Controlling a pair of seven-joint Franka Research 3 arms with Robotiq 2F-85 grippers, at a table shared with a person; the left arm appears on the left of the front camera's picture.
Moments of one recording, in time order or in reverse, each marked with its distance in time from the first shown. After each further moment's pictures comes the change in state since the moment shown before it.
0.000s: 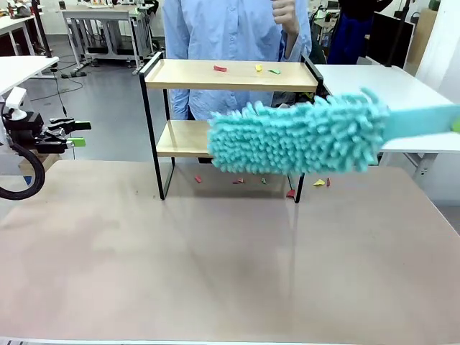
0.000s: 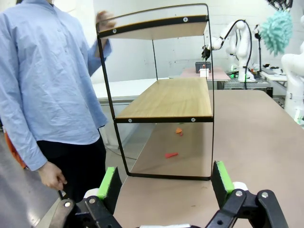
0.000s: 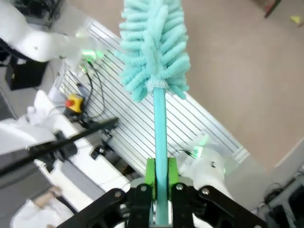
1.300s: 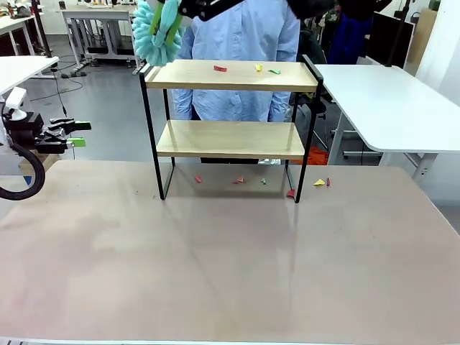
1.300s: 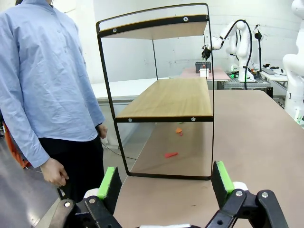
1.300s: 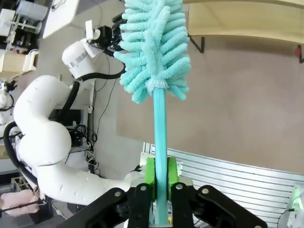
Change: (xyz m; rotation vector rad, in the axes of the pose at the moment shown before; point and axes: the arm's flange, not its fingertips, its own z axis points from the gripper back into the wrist) left arm -0.001 0.000 0.000 0.000 0.000 0.001; right arm 0.197 0.168 -0.049 0.069 -0.417 -0.540
